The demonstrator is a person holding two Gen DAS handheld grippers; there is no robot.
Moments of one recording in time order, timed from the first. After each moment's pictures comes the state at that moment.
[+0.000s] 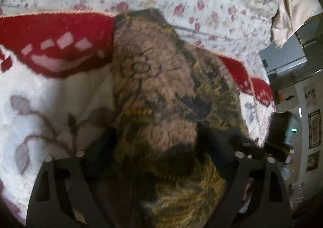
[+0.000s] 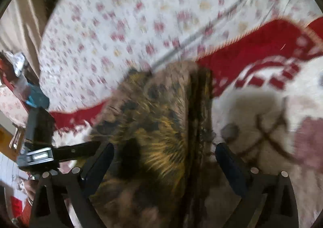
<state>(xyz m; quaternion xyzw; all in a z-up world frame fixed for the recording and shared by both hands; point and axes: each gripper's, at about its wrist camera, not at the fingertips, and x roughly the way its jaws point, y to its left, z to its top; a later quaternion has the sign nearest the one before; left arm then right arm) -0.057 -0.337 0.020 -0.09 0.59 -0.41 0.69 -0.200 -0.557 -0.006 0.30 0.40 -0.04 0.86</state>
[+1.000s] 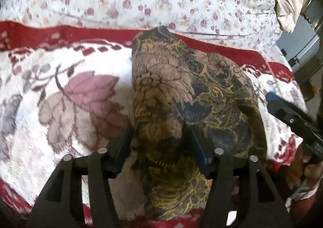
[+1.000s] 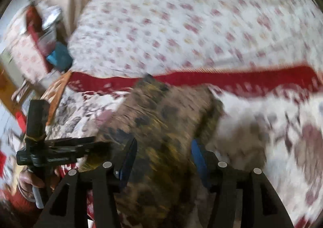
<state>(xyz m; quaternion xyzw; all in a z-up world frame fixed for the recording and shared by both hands) -0.157 -0.185 0.075 0.02 0.51 -0.30 0.80 -0.246 -0.379 0.092 0.11 0.38 0.05 0.92</state>
